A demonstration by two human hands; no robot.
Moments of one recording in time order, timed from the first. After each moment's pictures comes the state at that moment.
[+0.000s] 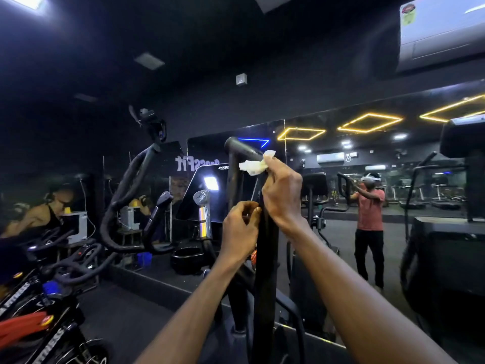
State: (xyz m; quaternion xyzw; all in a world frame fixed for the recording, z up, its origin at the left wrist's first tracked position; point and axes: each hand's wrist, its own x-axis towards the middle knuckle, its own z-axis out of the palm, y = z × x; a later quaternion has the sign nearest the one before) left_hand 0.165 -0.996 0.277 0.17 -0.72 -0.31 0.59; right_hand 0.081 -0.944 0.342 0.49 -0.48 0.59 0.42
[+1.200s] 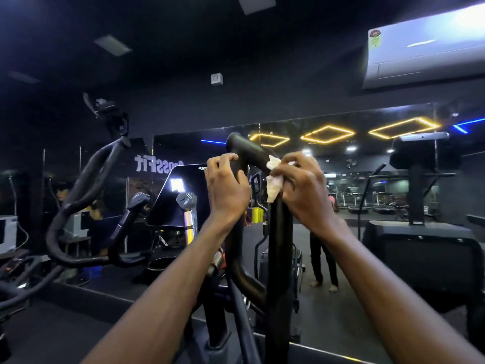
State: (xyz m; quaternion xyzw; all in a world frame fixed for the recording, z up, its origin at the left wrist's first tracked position) left_hand 0.167 -1.062 0.352 0.15 -0.70 -0.16 0.68; right_hand 0.072 -0.934 0.346 0.51 -0.53 0.41 0.54
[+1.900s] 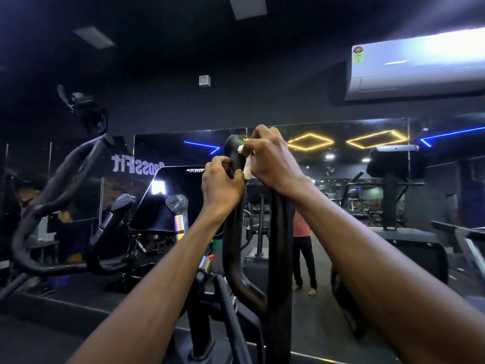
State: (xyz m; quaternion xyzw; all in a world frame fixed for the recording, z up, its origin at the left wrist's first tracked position) left_hand 0.171 -1.085 0.367 0.15 -0.72 -0.26 0.63; right_hand 0.099 -0.984 0.415 0.52 -0.60 0.28 0.55
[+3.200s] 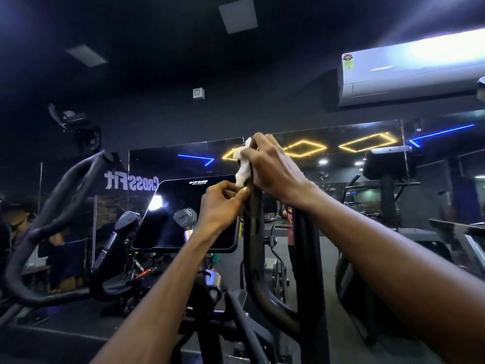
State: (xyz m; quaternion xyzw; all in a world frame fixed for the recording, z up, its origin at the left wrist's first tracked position) left_hand 0.186 -1.128 0.356 0.07 -0.74 -0.41 0.53; right_hand 0.110 -1.011 0.417 0.52 -0.60 0.19 0.58
